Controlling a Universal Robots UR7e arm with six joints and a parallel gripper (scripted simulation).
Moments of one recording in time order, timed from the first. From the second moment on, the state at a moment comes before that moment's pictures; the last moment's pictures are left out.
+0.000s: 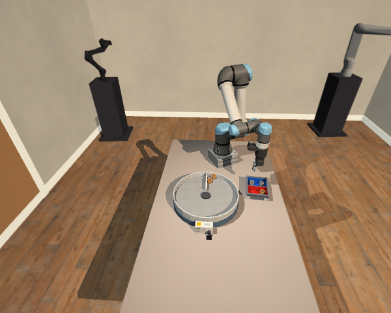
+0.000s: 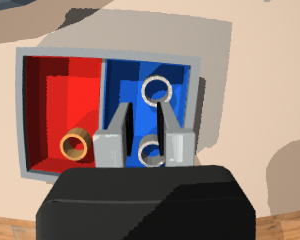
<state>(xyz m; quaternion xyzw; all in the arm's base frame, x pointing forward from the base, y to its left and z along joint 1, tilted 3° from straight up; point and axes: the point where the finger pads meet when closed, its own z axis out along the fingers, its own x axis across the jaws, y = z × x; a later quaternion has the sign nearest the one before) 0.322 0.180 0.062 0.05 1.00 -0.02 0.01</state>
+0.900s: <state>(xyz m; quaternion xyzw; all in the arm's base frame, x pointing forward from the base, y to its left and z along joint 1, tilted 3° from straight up) 0.322 0.180 0.062 0.05 1.00 -0.02 0.01</state>
